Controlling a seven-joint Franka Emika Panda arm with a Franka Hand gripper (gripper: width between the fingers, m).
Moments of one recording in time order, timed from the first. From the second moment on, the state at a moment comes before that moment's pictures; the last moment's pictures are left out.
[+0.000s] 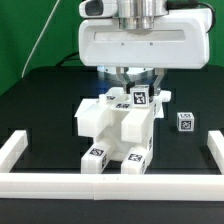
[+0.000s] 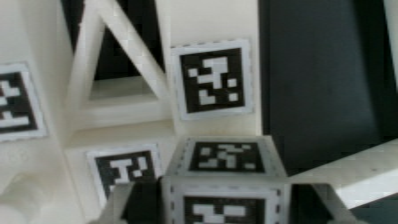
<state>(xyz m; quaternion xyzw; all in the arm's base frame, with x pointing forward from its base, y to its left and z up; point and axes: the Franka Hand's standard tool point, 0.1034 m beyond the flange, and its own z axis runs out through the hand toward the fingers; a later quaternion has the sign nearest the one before) 0.566 0.013 0.119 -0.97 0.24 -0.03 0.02</state>
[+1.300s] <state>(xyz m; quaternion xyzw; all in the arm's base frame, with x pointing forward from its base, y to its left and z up) 0.567 0.013 0.118 -0.78 0.63 0.01 0.06</state>
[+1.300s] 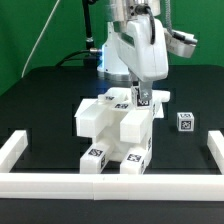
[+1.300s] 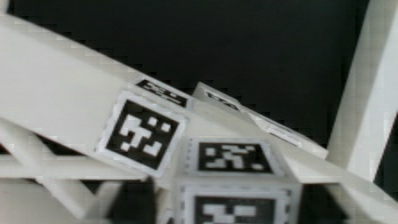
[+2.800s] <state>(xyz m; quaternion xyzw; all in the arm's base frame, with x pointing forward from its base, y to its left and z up) 0.572 0.013 0.114 -1.00 0.01 -0.04 0.01</state>
